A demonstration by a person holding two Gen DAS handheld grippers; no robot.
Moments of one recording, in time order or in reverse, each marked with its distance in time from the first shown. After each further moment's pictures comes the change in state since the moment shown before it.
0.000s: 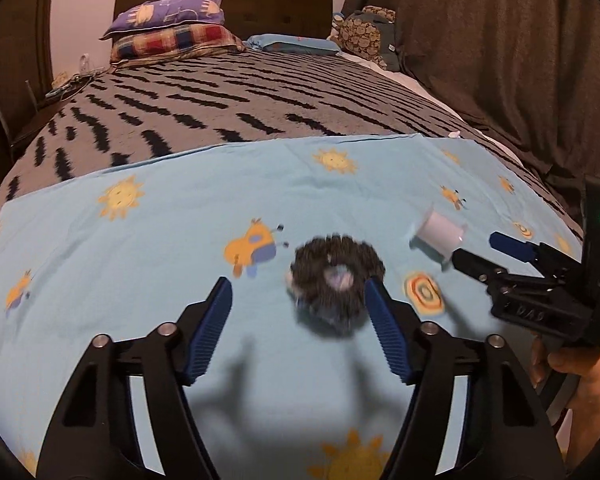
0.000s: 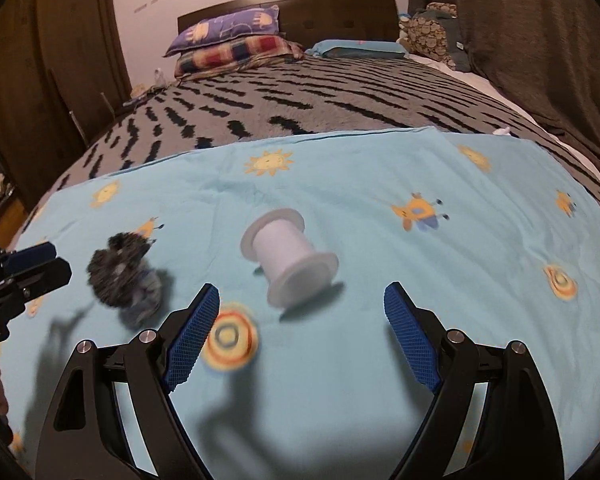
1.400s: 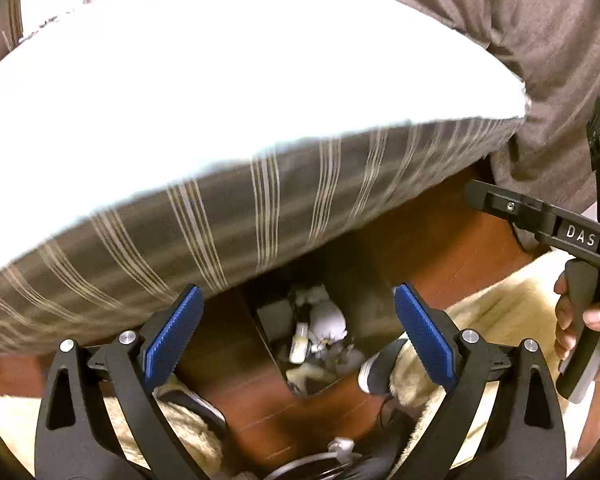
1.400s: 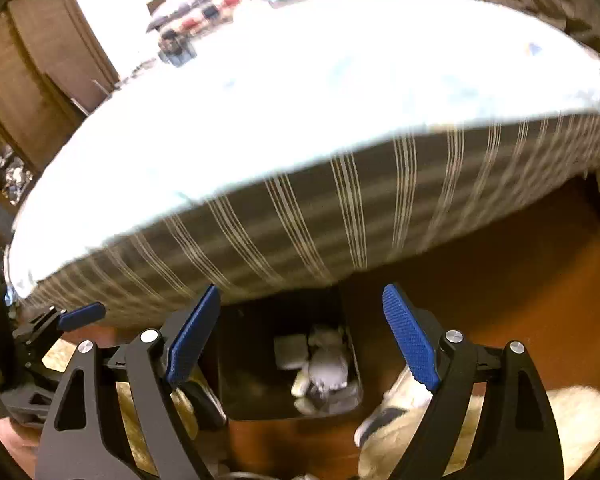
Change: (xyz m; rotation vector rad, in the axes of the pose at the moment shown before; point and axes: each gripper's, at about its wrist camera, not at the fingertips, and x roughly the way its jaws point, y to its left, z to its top) left arm -0.114 -0.095 -0.313 0.059 0.239 -0.117; right arm -0.190 -0.025 -0.284 0.215 0.137 0.045
